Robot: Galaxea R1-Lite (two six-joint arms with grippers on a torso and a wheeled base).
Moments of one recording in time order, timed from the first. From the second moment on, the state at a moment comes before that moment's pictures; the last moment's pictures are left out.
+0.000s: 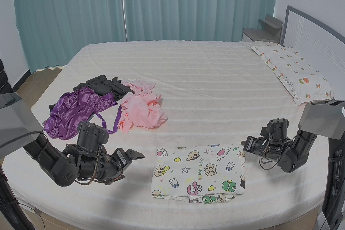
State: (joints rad) left arm -0.39 1.95 -0.57 -0.59 -0.19 -1.04; right arm 0.19 2.35 -0.69 -1.11 0.12 0.50
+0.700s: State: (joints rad) left arm -0.40 1.97 -0.62 -0.59 -0.15 -1.05; right arm 0.18 2.35 -0.66 -1.09 0.12 0.52
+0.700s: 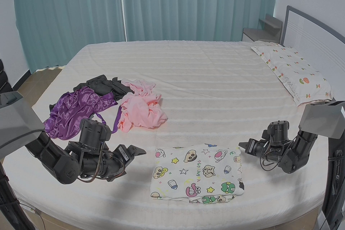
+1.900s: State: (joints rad) left arm -0.58 2.39 -0.82 -0.85 -0.09 -0.65; right arm 0.40 2.41 -0.45 -1.26 0.16 0.52
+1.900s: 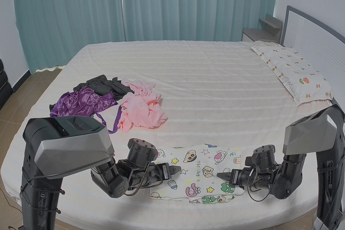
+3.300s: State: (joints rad) left arm -0.58 2.36 -0.79 -0.87 0.03 -0.62; right arm 0.41 2.37 -0.43 -1.25 0.13 0.53
